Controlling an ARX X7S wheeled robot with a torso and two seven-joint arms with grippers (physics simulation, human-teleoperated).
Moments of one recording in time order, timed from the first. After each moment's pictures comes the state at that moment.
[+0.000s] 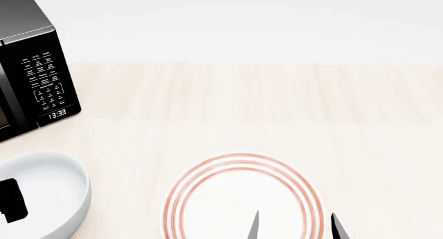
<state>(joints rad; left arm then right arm) -0.63 -0.72 0.41 -0.28 -1.21 -0.60 -0.60 -0.13 0.33 -0.28 -0.69 0.22 0.29 0.44</state>
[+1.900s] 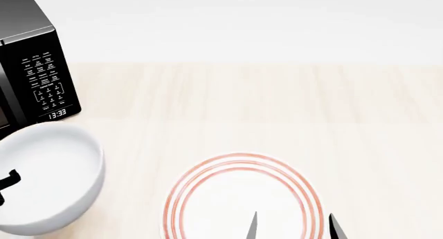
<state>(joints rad) -0.59 -0.71 0.32 -0.18 -1.28 -0.52 -0.61 -0.12 0.35 -0.31 -0.68 0.25 0.27 0.47</state>
